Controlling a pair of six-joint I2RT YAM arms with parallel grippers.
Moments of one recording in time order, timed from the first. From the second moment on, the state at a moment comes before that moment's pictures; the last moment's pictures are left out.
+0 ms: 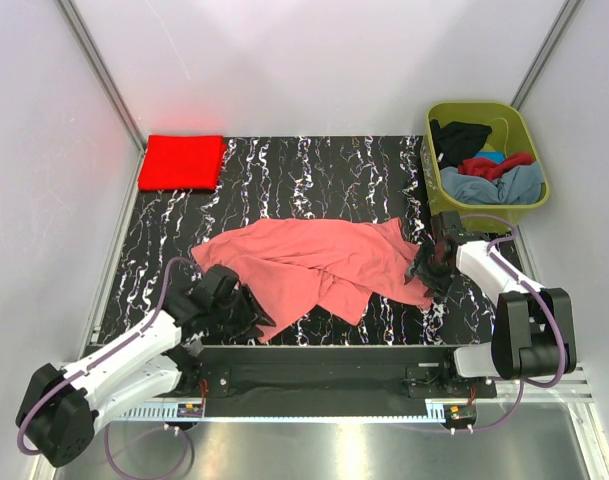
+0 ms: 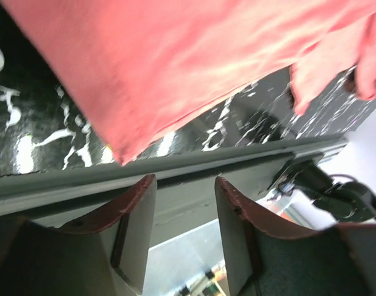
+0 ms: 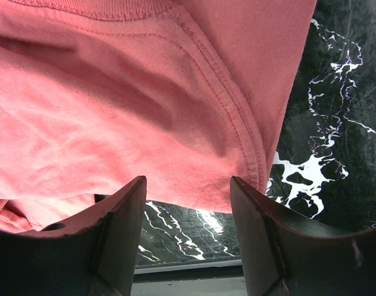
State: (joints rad) left arm -0.63 0.84 0.40 -0.58 0.28 -1.21; right arm 0.09 1.38 0.77 -0.70 -0.05 0.65
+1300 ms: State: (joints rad) left arm -0.35 0.88 0.72 -0.85 -0.09 -0.83; right arm 0.09 1.44 0.78 -0.70 -0.05 0.61
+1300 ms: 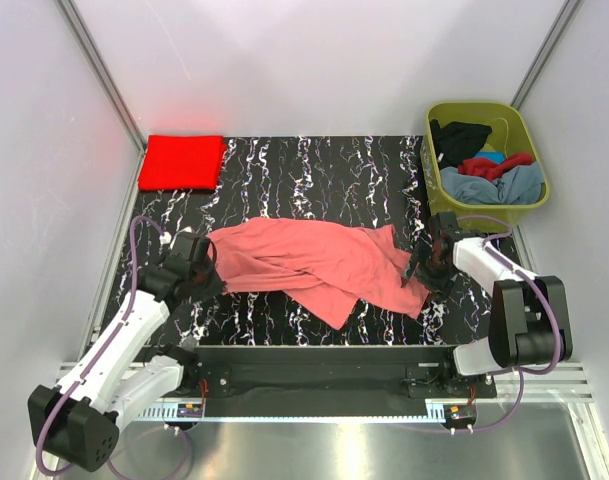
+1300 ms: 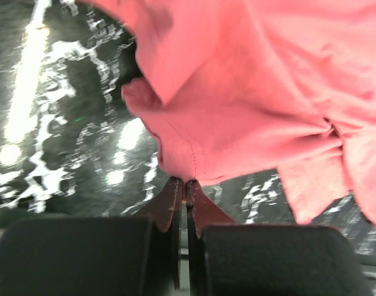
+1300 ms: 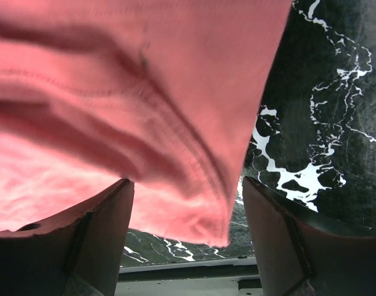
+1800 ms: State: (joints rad) left arm -0.35 0.90 0.75 -0.90 -0.09 -0.75; right arm 0.09 1.51 0.82 -0.65 -0.13 0.56
